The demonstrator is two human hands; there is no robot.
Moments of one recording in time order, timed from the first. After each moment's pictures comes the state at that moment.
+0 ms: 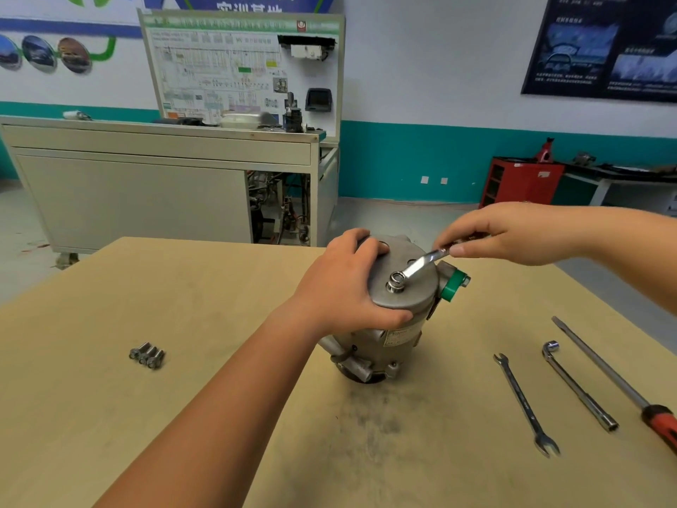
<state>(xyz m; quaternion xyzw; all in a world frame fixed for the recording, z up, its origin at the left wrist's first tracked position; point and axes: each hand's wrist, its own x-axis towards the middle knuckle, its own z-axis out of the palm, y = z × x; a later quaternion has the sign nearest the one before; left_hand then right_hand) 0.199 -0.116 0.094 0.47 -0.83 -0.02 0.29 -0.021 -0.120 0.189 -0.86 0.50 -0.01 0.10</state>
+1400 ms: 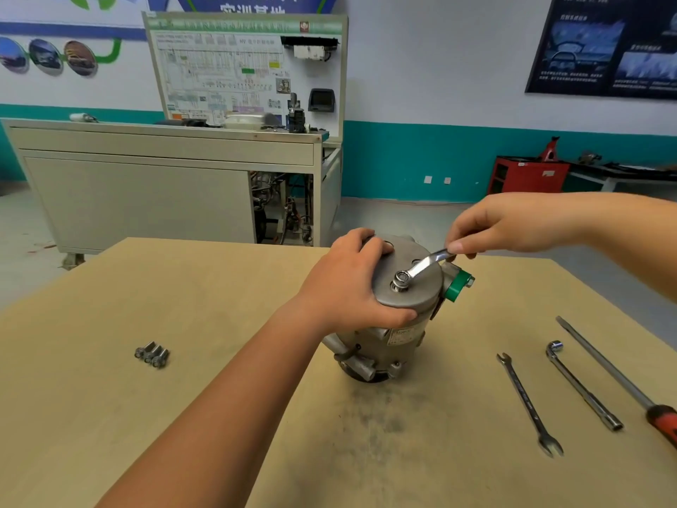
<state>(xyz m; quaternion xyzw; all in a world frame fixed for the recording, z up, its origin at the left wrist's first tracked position) 0.198 -0.116 0.095 0.47 -0.83 -0.02 0.29 -0.024 -0.128 0.198 -0.84 0.53 -0.01 0.13</state>
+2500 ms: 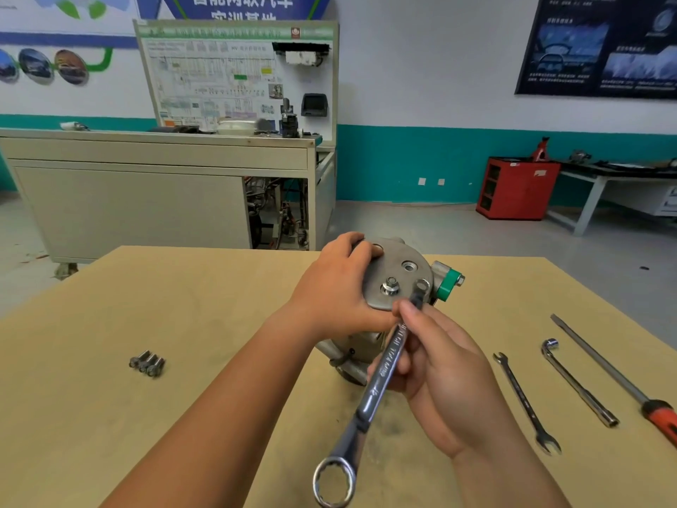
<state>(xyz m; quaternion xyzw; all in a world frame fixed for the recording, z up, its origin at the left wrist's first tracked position) 0.198 -0.110 0.095 0.48 -0.82 -0.02 0.30 0.077 -0.016 0.087 -0.42 0.30 -0.58 0.63</state>
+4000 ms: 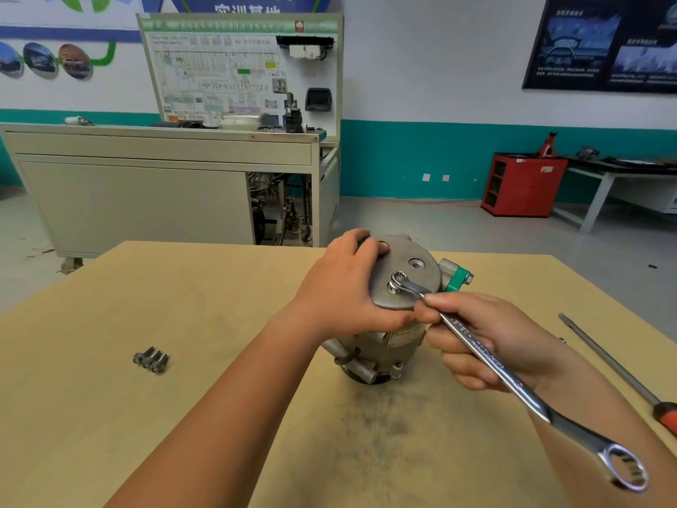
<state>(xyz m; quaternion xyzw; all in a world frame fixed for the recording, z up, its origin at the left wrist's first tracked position) 0.199 -0.112 0.093 0.47 -0.83 -0.01 0.31 0.017 -0.062 0.106 -0.53 0.33 -0.30 0.72</state>
